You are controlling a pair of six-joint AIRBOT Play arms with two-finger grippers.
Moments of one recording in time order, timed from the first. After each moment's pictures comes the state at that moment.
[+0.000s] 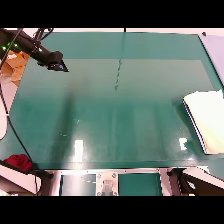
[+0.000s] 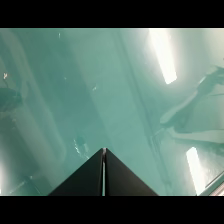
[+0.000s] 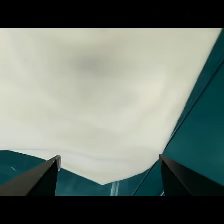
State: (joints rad) left arm 0.01 -1.72 2.00 1.01 -1.65 -1.31; right arm -1.18 -1.18 1.04 -1.44 1.42 1.66
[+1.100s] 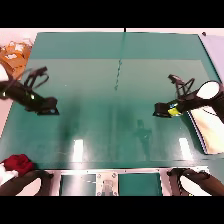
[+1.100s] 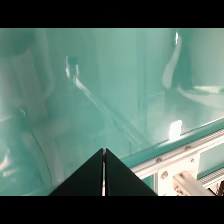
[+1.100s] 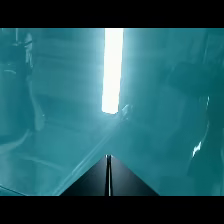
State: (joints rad) left arm 0.01 -1.07 1.08 1.16 -1.56 -1.45; right arm 0.08 -1.04 0.89 -1.19 1.25 1.55
